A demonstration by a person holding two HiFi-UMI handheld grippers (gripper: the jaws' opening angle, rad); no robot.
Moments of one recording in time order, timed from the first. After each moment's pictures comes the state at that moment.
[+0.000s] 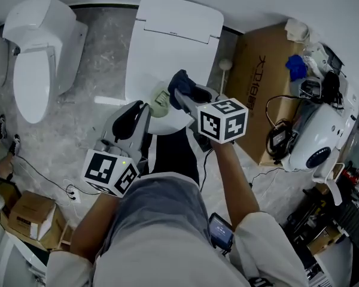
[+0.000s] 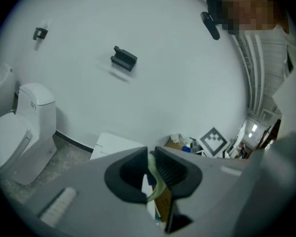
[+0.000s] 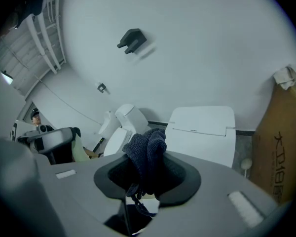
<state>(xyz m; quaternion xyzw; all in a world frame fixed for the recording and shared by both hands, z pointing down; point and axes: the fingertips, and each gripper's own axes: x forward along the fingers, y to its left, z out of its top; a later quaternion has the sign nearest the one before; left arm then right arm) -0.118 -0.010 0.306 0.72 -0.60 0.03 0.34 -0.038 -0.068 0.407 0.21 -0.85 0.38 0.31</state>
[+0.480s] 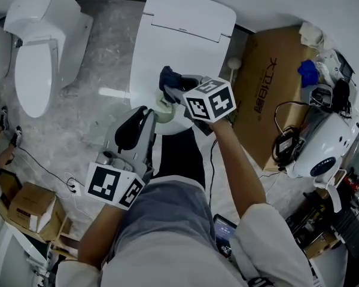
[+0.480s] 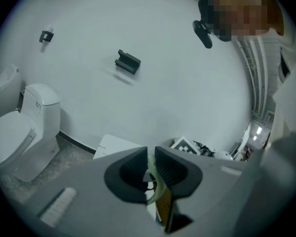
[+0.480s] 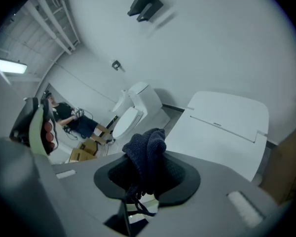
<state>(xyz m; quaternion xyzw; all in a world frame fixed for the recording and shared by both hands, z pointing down) -0.122 -0.013 0.310 0.71 -0.62 0.02 0.34 -0.091 -0.061 0.481 0.07 -0.85 0.35 0.38</state>
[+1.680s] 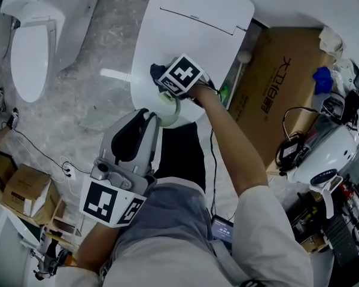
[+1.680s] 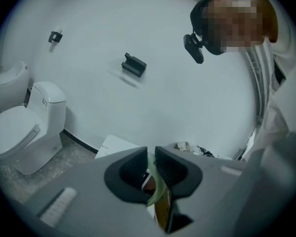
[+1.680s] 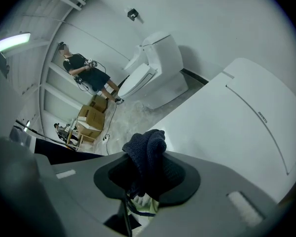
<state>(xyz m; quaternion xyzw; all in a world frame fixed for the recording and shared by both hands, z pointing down) -0.127 -0.014 0.319 0.69 -0.65 0.00 0.34 -0.130 -0.018 0.616 -0.12 -0.79 0.25 0.54</state>
